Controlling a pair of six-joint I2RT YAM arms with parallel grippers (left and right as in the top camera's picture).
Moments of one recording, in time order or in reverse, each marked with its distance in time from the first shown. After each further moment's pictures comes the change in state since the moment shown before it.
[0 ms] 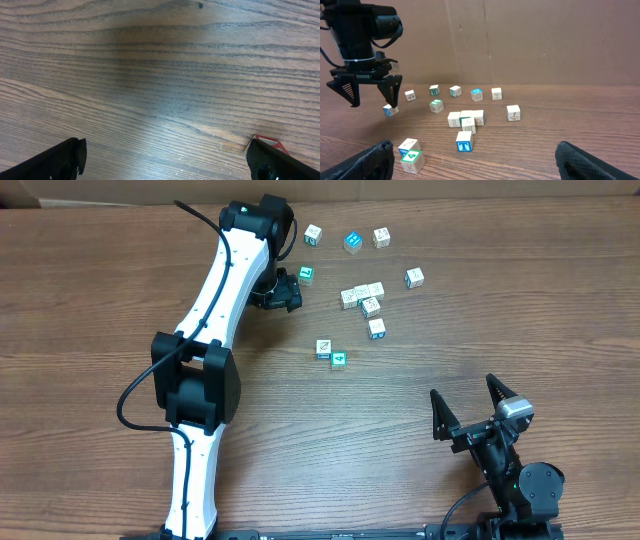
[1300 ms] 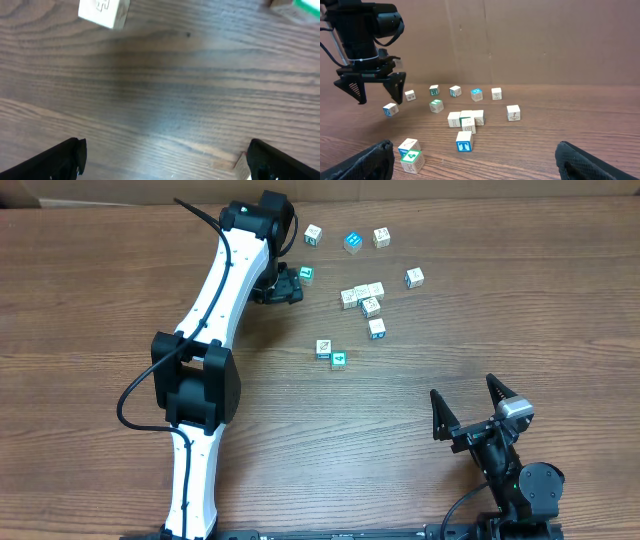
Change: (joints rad) left arm 0.000 0.000 0.000 0.074 -0.015 0.000; right arm 0.000 0.000 0.000 0.000 0.000 0.000
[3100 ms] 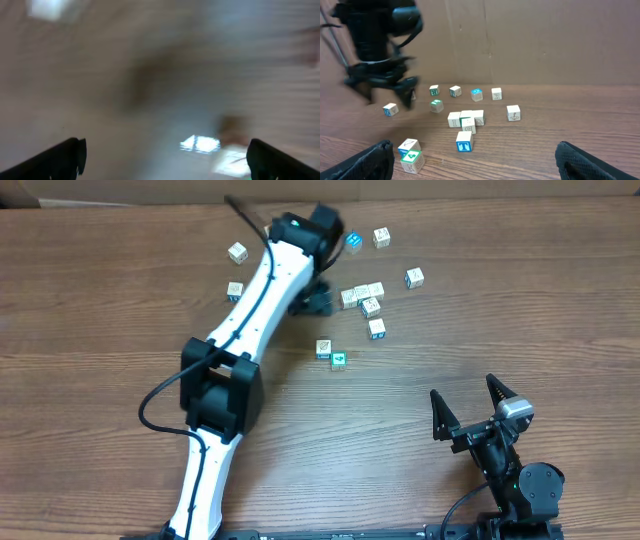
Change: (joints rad) left arm -0.140 0.000 0.007 -0.081 -0.119 -0.074; right arm 0.000 0.000 0.000 0.000 0.000 0.000
